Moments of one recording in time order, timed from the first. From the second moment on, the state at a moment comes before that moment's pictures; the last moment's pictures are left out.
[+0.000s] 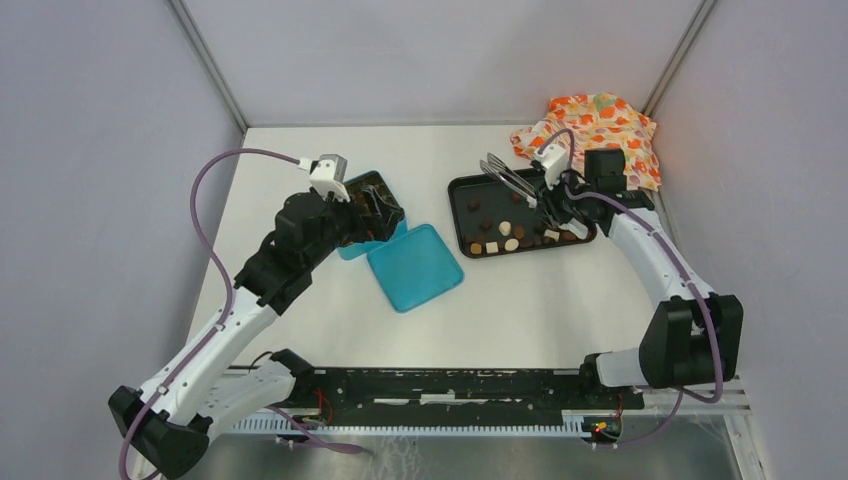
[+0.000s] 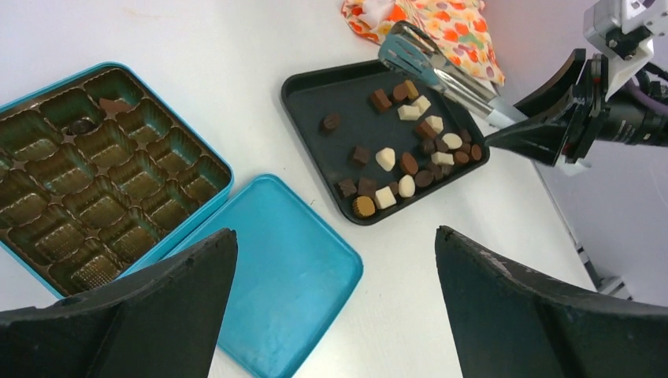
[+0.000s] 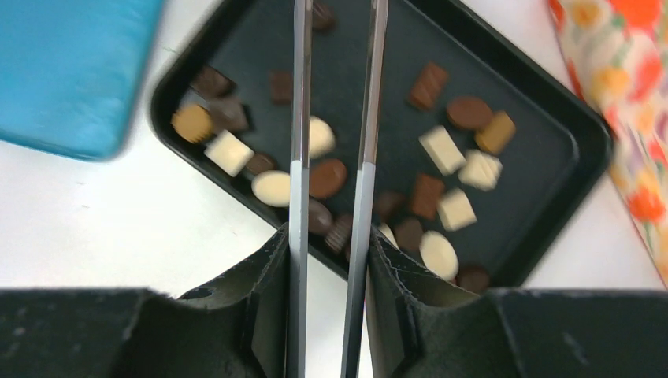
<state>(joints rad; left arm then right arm) -0.56 0.92 0.93 -0.27 -0.05 -0.47 0.13 1.42 1.13 -0.50 -0.51 -0.52</state>
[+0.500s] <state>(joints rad) -0.56 0.93 0.87 -0.27 0.00 -0.18 0.01 1.40 0.98 -0.46 -0.33 -0.55</state>
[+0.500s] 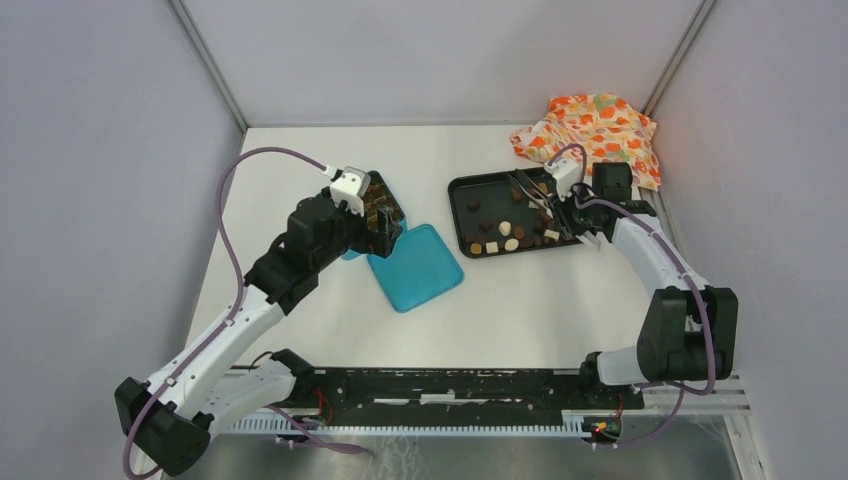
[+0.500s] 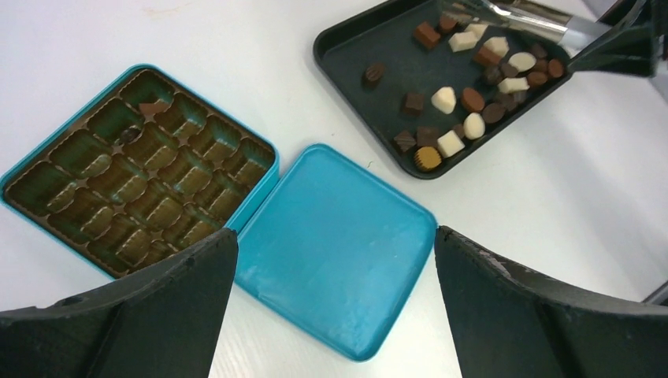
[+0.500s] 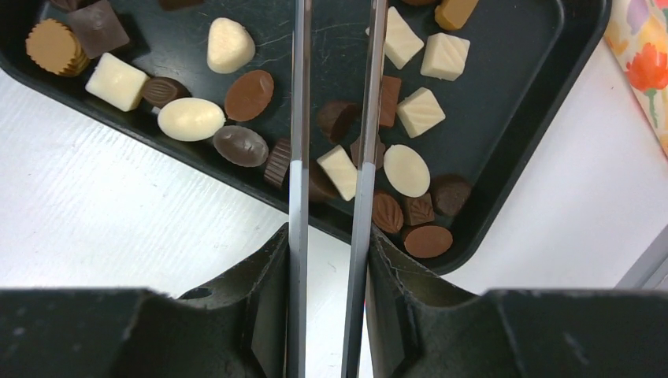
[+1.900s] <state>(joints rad) -0.56 0.92 0.82 -0.34 -0.05 -0.08 0.01 1.52 0.95 -0.40 -0.24 -0.52</state>
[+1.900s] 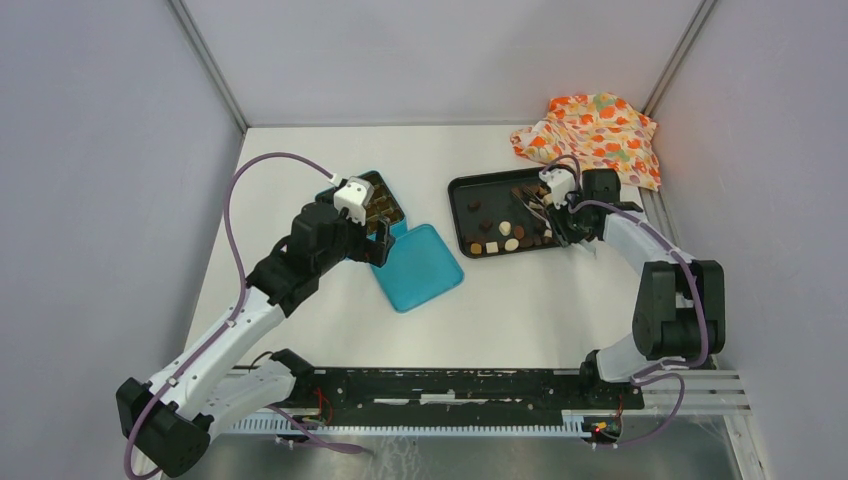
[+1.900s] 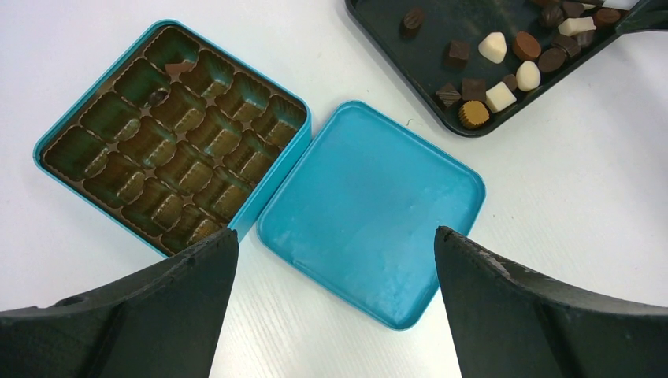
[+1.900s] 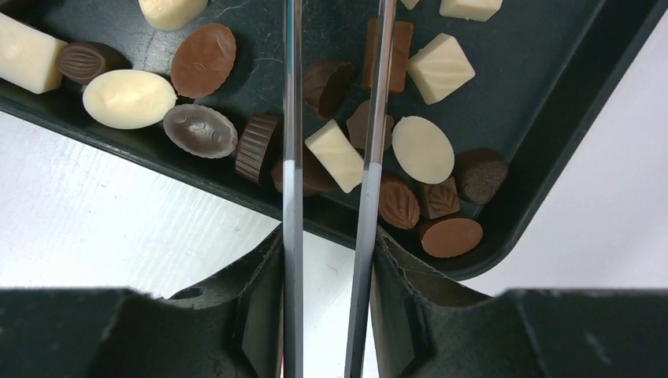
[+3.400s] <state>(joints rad) -0.56 0.86 0.82 -0.34 -0.09 -0.08 0.03 1.37 0.90 -0.32 -0.48 -0.50</state>
